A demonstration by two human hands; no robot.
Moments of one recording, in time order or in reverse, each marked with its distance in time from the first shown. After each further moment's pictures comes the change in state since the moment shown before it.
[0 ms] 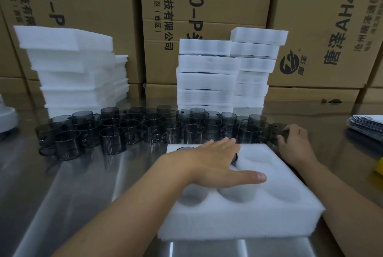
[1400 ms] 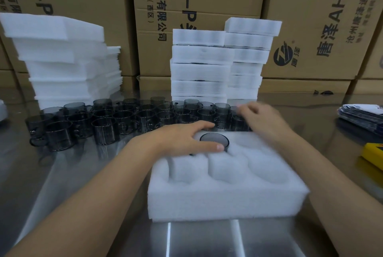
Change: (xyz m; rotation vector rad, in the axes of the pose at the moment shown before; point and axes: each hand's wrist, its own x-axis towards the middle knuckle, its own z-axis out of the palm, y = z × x) left_hand 0.002 -0.046 -0.006 -0.224 0.178 -0.107; right_hand -0.050 -0.098 -0.037 0.190 -0.191 -0.200
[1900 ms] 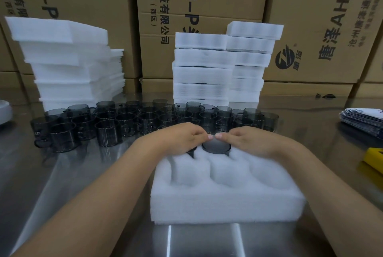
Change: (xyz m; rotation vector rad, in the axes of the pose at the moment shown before) left_hand 0.007 0.002 -0.005 -0.018 0.027 -0.023; right_hand -0.016 -0.026 0.001 -0.300 -0.565 -0.091
